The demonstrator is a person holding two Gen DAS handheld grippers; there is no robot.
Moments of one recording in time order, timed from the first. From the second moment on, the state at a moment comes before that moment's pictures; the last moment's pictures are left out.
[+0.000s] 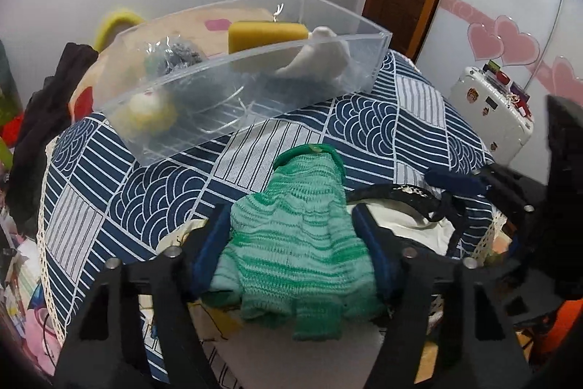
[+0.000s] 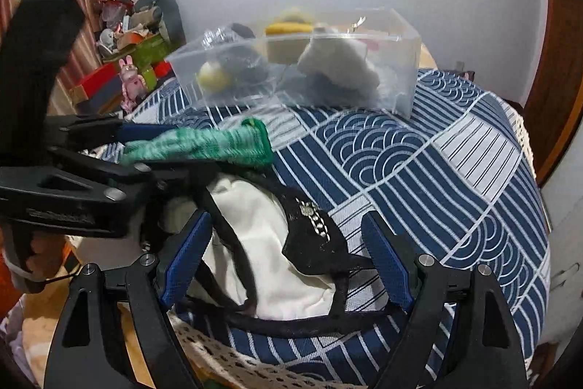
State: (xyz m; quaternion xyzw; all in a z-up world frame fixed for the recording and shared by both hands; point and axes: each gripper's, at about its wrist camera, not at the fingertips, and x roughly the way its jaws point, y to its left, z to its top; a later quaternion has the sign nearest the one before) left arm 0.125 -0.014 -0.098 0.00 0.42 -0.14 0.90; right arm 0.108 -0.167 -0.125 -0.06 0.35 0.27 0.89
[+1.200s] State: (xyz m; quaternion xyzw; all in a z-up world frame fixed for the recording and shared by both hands) left arm 0.099 0.038 -0.019 -0.05 0.29 -0.06 0.95; right arm 0.135 -0.182 -0.050 -0.02 0.24 0.22 0.95
